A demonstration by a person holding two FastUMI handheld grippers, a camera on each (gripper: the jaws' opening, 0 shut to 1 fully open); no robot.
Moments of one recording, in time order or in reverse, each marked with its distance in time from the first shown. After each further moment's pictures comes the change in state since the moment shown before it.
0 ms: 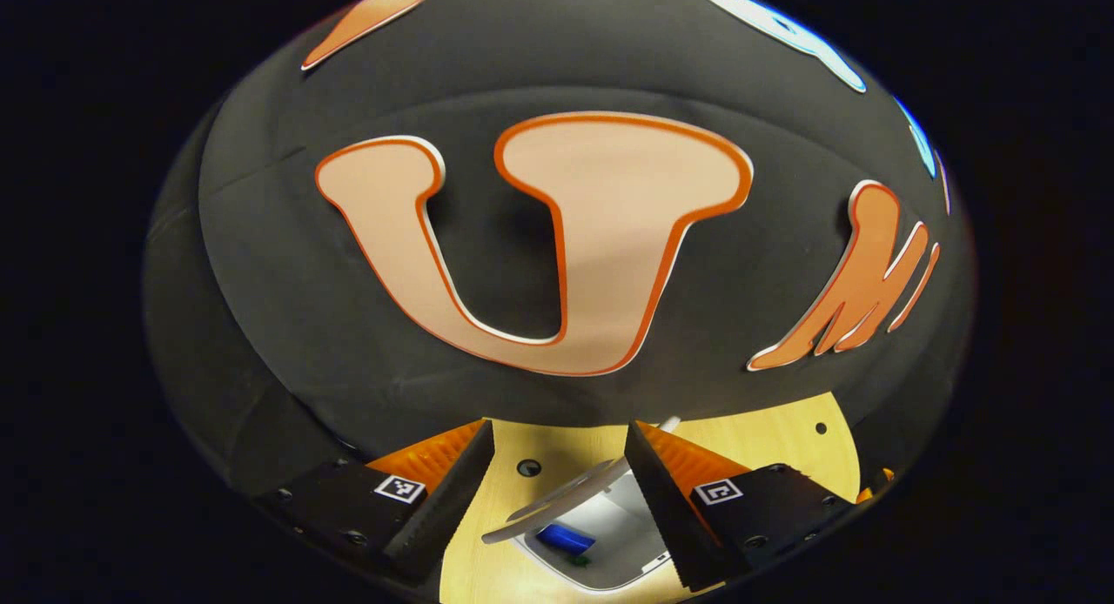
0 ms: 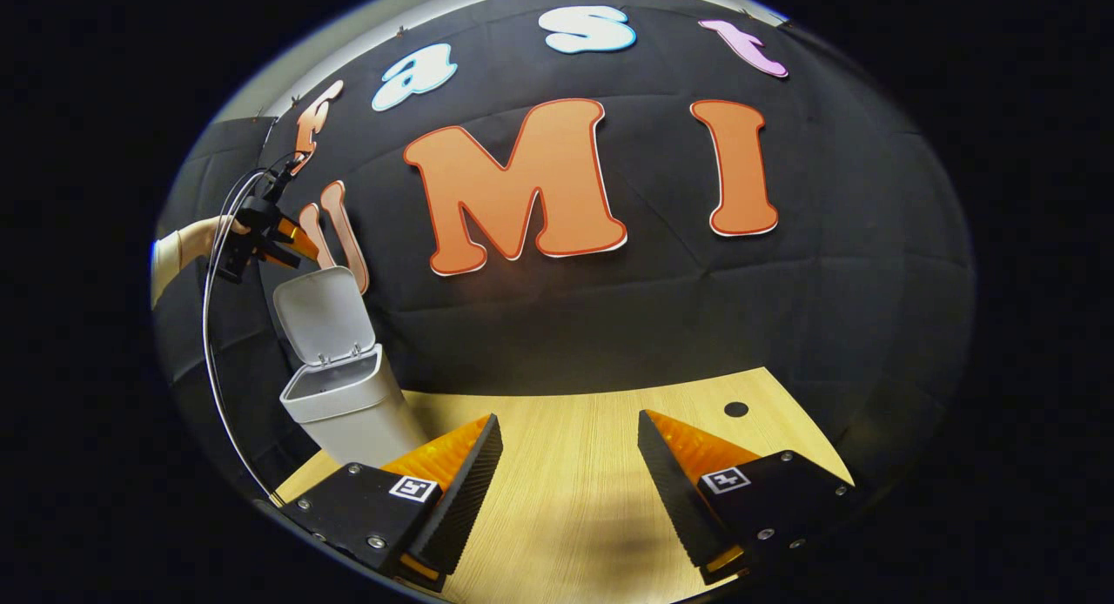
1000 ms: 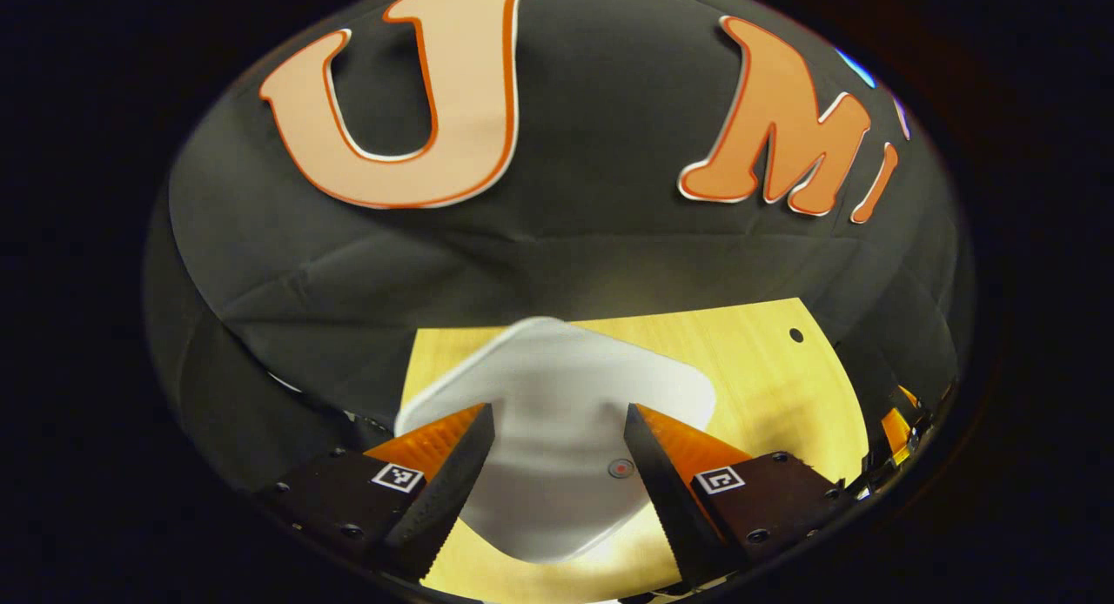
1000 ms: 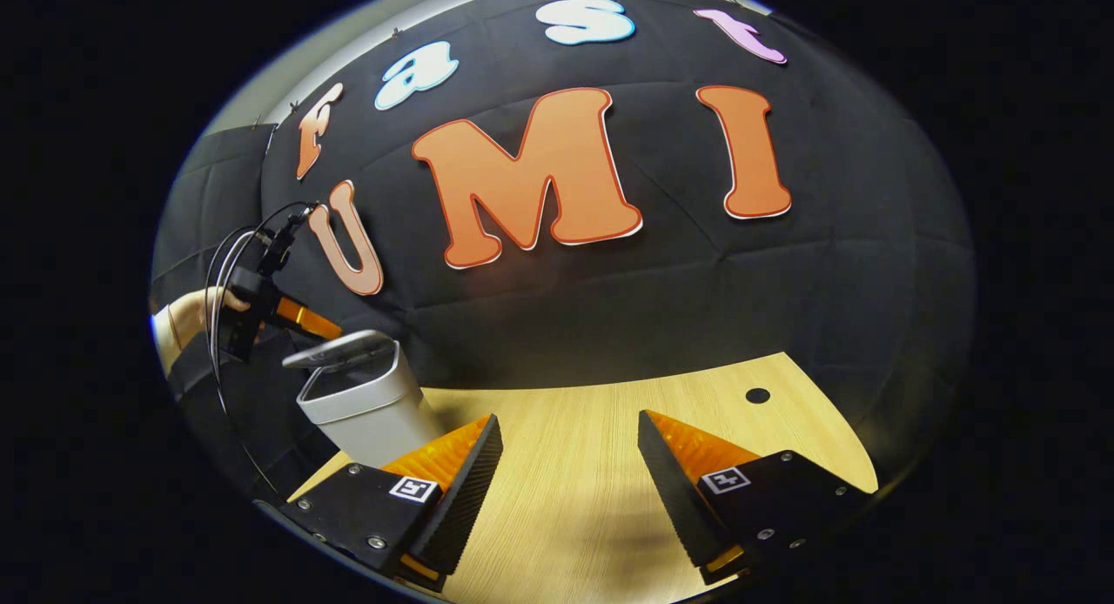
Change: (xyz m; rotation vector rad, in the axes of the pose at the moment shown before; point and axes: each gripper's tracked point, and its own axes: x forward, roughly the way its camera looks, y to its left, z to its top) left arm 0.003 -0.097 -0.198 0.069 0.203 -0.171; right arm 0.001 0.022 -0.010 0.040 0.026 0.061
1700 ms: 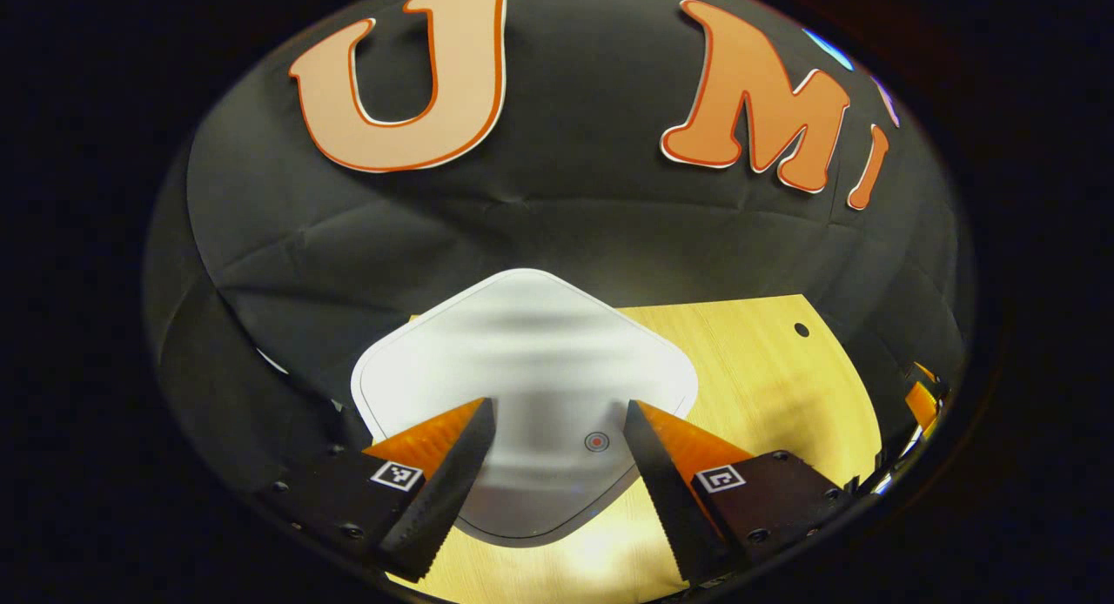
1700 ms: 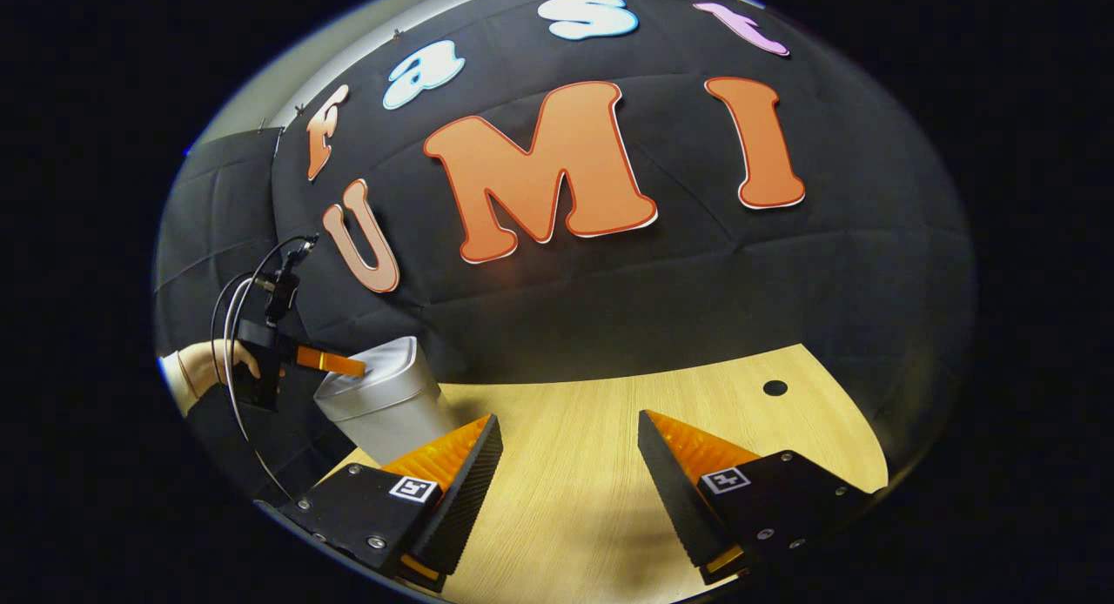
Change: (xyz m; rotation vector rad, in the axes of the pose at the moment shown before) left arm 0.020 -0.017 -0.049 0.016 -0.066 0.041; right arm -0.001 0.010 -0.007 0.021 0.023 0.058
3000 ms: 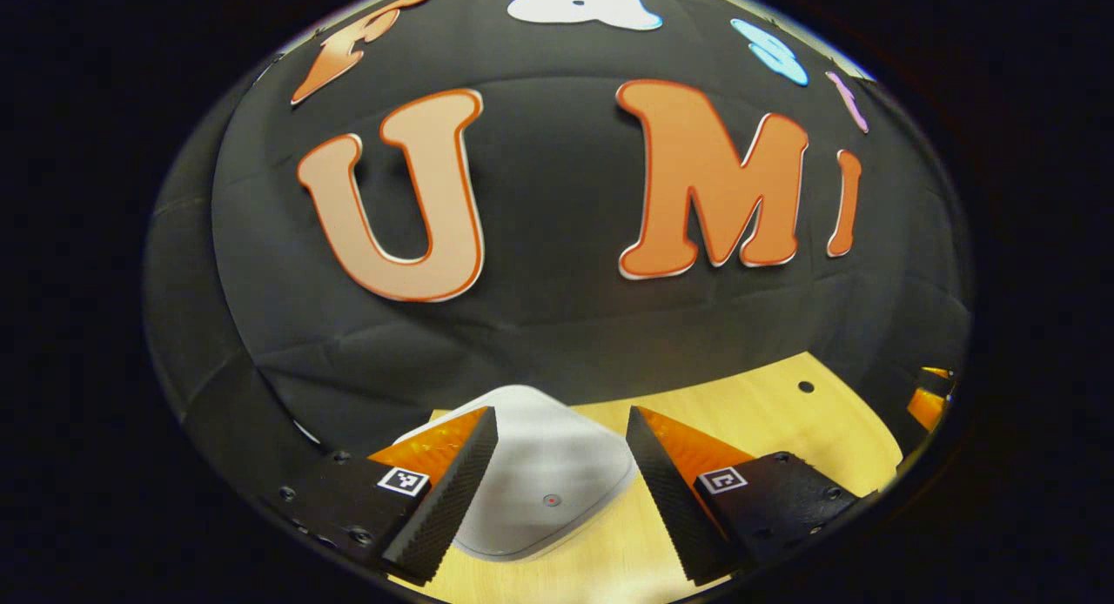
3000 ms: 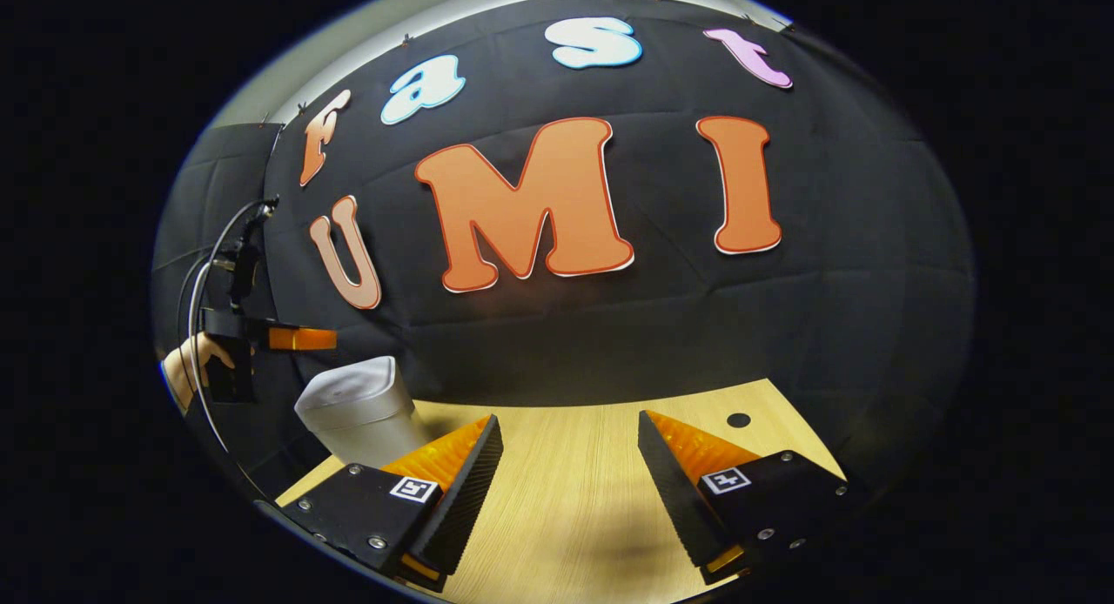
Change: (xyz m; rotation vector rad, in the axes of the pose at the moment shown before) left arm -0.089 -0.054 0.097 0.065 -0.383 0.059; right arm -0.021 -0.019 0.046 -0.078 -0.100 -0.102
